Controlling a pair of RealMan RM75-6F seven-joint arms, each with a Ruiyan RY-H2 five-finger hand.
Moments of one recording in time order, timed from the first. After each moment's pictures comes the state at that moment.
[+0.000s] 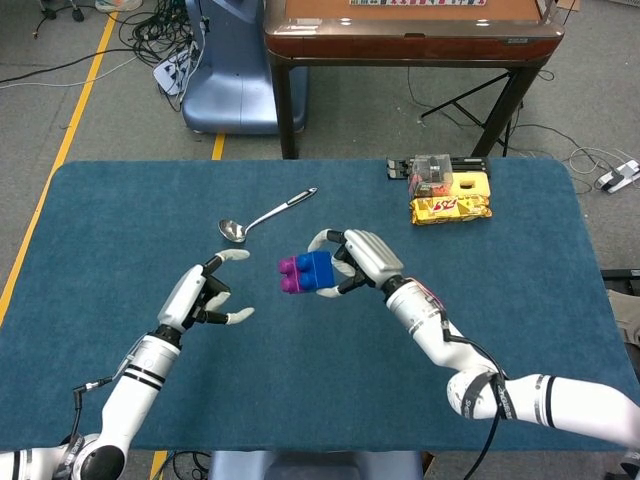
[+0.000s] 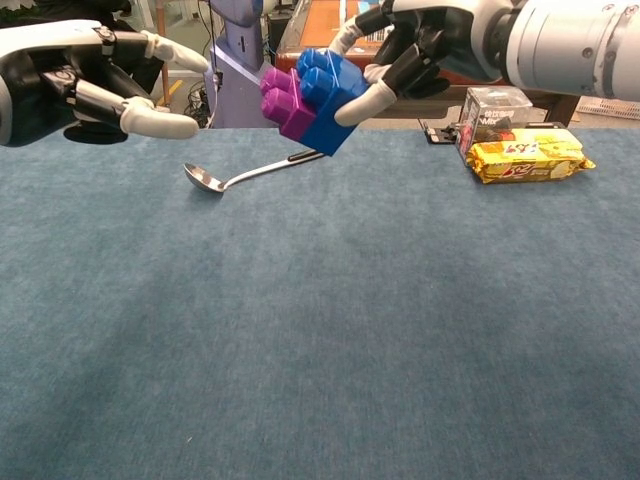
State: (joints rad) left arm -0.59 -1.34 -0.32 -1.99 1.01 1.10 -0.10; right arm 0.87 -1.35 0.40 -1.77 -0.88 0.79 0.06
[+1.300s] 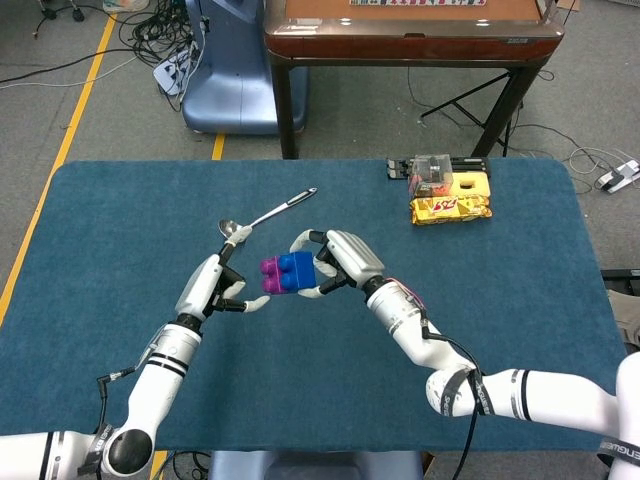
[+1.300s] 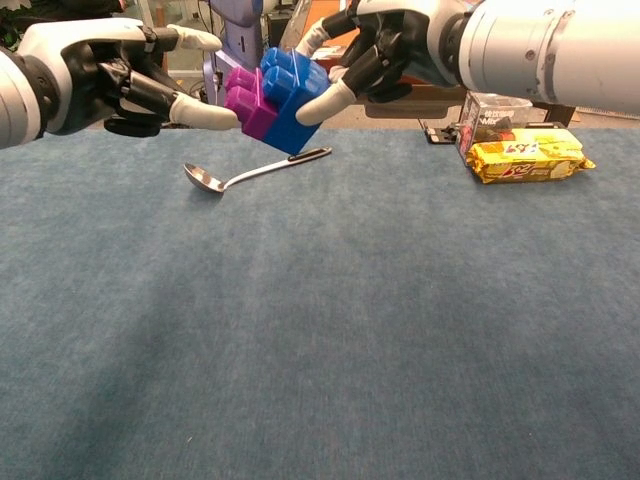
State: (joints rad) left arm -0.72 -1.42 -0.39 -2.02 0.73 1.19 0.10; right arm 0.96 -1.42 0.39 -1.75 -0.78 0.84 0.05
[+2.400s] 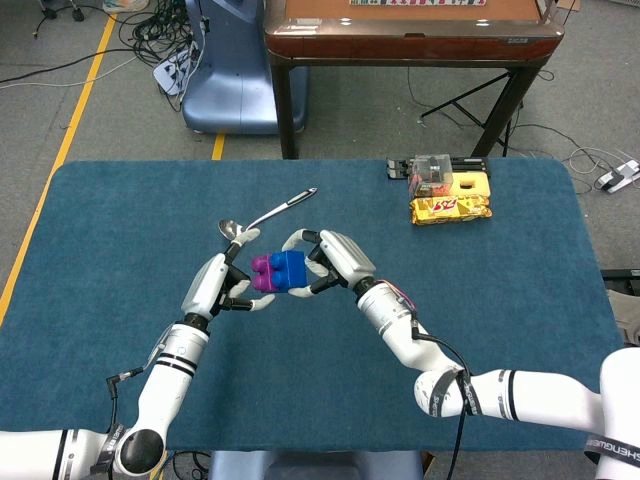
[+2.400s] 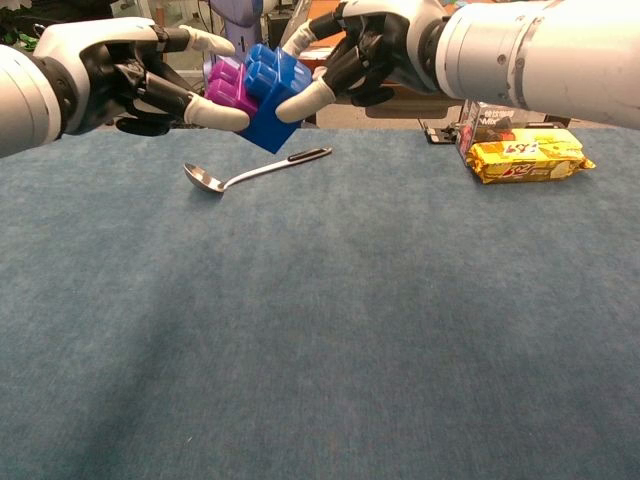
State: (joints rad) left arm -0.74 -1.48 -0.39 -2.00 0.72 1.24 0.15; right arm 0.97 -1.46 0.41 -1.74 -0.74 0.86 0.05
